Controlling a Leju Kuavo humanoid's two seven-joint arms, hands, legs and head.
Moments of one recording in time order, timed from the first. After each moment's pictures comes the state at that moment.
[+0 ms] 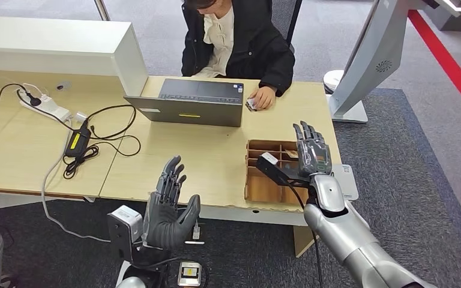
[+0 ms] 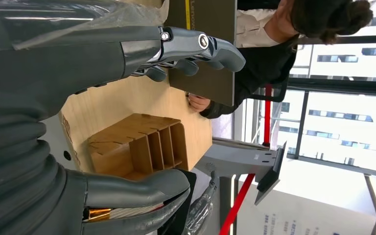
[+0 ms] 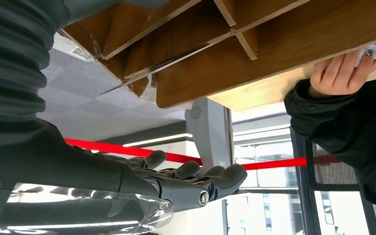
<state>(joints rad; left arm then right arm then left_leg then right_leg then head) -0.13 0.01 -0.78 -1.71 -0.01 0.51 -0.27 -0.60 -0.16 0.58 -0.88 0.98 -0.51 0.28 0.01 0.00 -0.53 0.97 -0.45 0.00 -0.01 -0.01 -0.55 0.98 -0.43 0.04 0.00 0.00</state>
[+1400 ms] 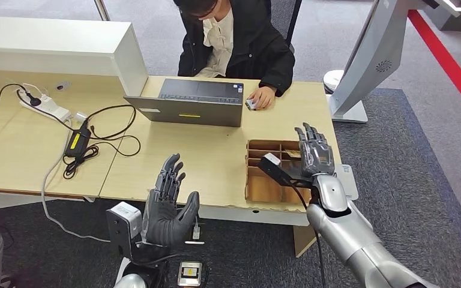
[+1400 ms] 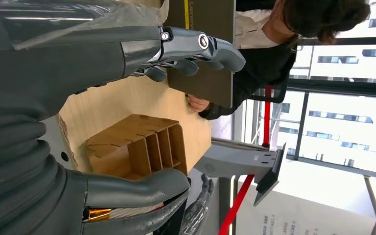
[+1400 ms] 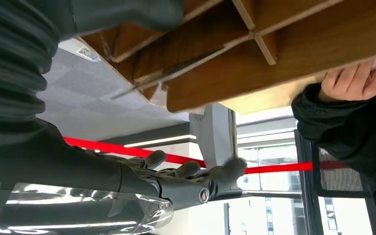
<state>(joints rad) -0.15 0.01 -0.78 -1.71 0.01 0.51 -0.27 -0.60 -0.18 0.58 -0.88 0.97 -0.48 0.28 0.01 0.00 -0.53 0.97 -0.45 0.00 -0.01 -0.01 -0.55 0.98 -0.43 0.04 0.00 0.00</state>
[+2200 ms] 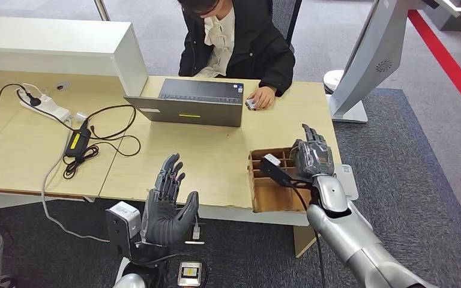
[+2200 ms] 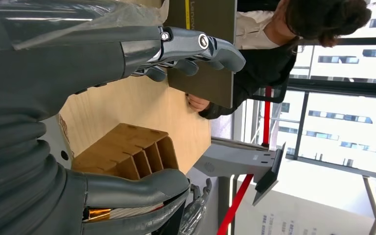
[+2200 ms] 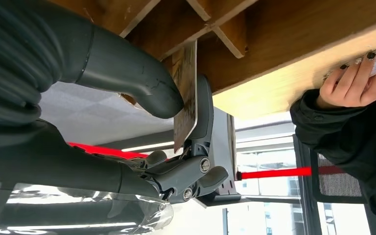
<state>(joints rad) -0.15 0.02 -0.78 -1.71 0.02 0.51 -0.27 -0.59 -0.18 0.58 -0.88 0.96 -0.48 0.27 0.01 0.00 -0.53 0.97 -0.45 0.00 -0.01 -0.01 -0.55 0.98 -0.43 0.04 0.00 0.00</state>
